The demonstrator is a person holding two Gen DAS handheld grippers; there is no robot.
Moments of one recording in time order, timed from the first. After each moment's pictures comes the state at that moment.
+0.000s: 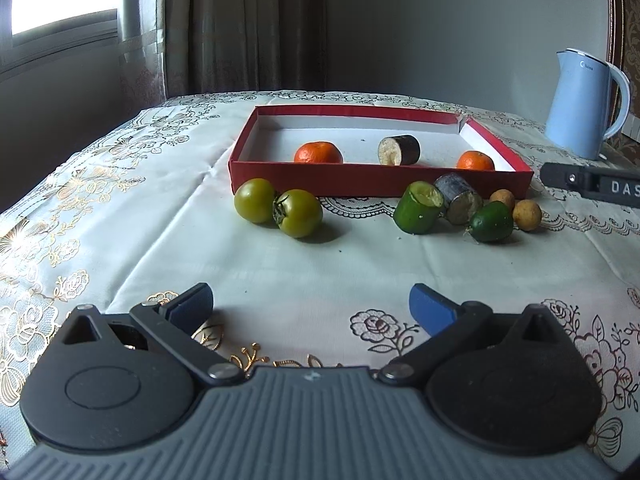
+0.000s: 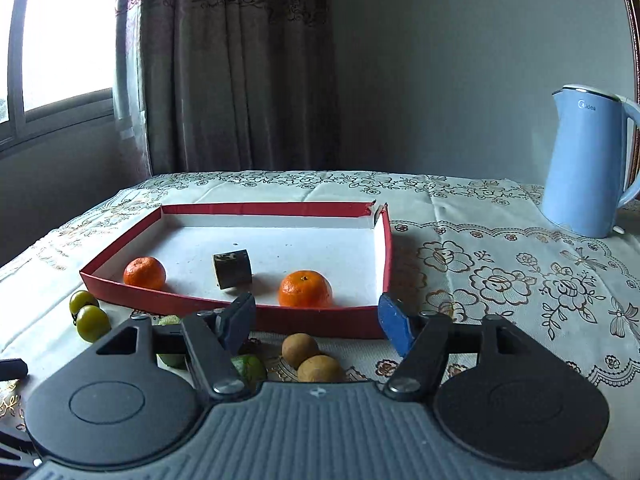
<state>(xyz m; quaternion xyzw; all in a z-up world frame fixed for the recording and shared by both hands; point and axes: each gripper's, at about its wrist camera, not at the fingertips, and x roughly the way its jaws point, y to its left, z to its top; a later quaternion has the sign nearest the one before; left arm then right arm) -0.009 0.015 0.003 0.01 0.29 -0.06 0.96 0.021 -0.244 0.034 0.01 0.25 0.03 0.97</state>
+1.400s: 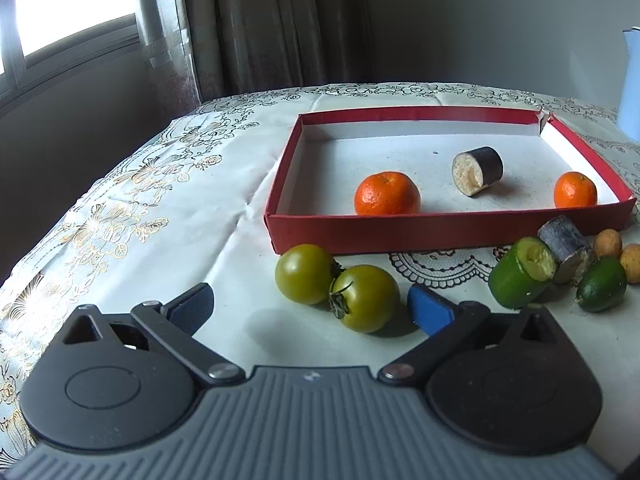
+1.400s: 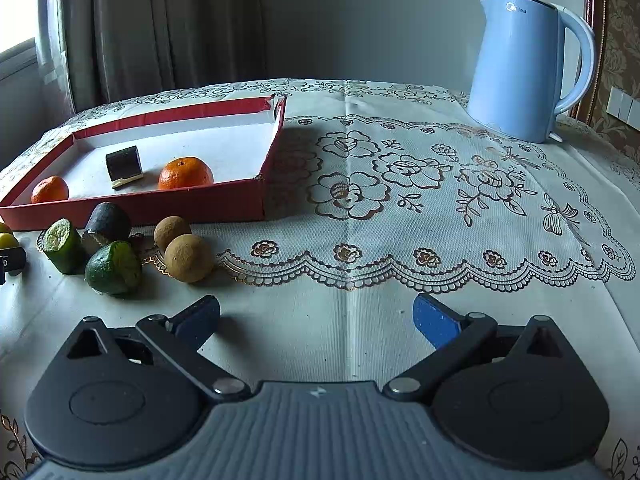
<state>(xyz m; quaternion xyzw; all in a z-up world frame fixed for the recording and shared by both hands) 0.080 0.012 0.005 0.07 0.32 0.01 0.95 0.030 -0.280 -0.003 0.02 0.38 -0.05 0.92</state>
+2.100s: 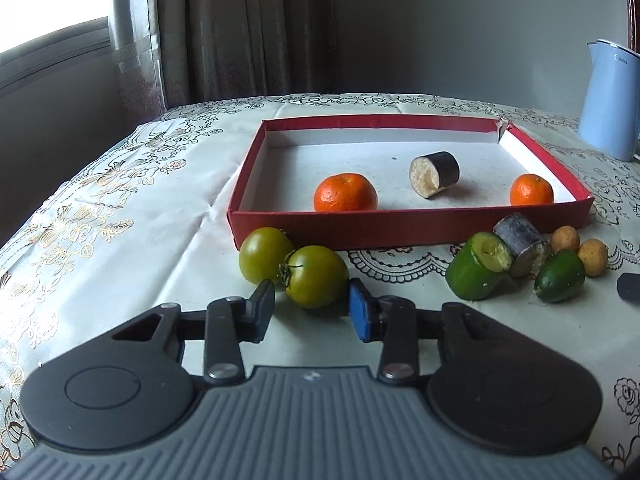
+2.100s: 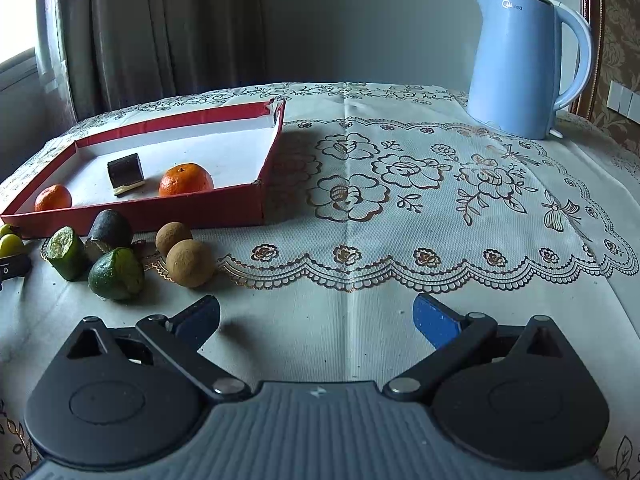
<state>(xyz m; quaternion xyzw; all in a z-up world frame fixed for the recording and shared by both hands) 0.067 0.012 0.003 0.05 0.30 -0.05 0.95 0.029 -0.282 -0.002 0.03 0.37 -0.05 0.93</state>
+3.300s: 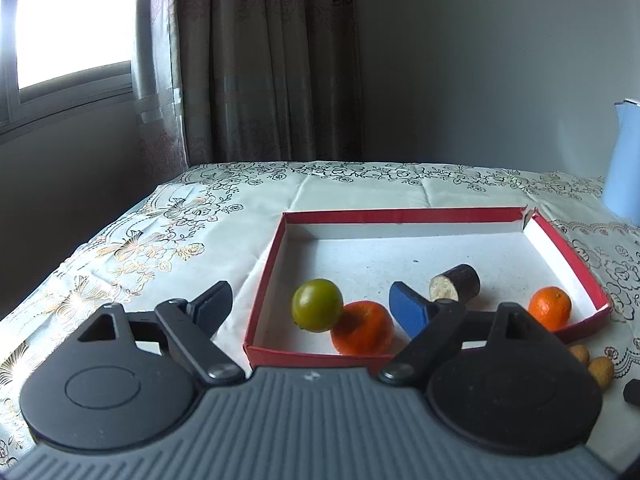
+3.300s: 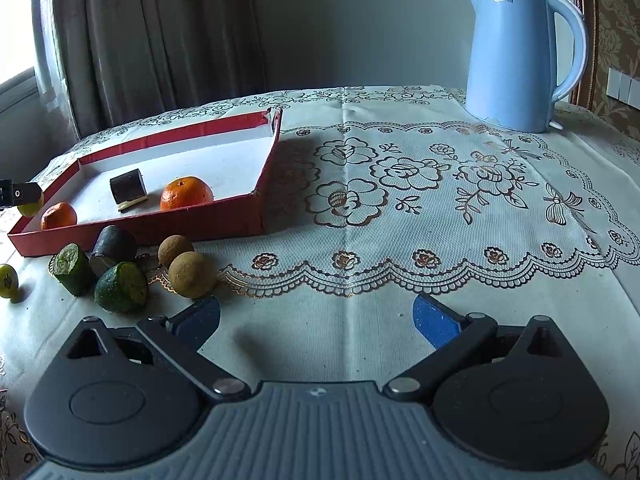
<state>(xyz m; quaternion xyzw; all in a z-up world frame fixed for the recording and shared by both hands) 0.101 0.010 0.053 0.03 0.24 -0.02 0.97 0.027 -0.290 0.000 0.06 0.36 -0.04 0.93</state>
